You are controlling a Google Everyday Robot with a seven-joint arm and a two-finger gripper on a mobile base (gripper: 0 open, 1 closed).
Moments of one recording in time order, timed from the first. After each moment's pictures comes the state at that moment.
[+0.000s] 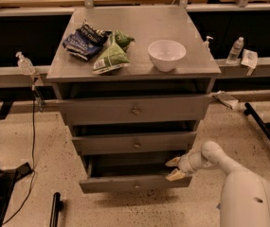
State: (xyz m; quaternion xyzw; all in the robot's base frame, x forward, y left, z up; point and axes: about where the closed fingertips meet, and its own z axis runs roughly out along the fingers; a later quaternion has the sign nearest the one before) arm 0.631 -0.198 0.256 -0.61 0.70 0.23 0.28
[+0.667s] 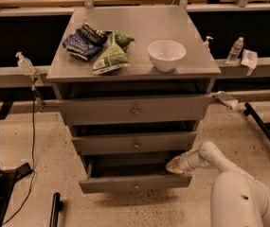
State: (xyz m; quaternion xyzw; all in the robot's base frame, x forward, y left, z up) arm 0.662 -0.207 0.228 -0.60 0.72 0.20 0.28
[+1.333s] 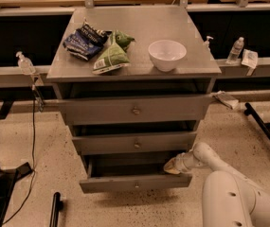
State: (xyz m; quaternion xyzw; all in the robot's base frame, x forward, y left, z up) arm 0.673 -0.202 0.197 -0.60 0.73 0.18 0.27
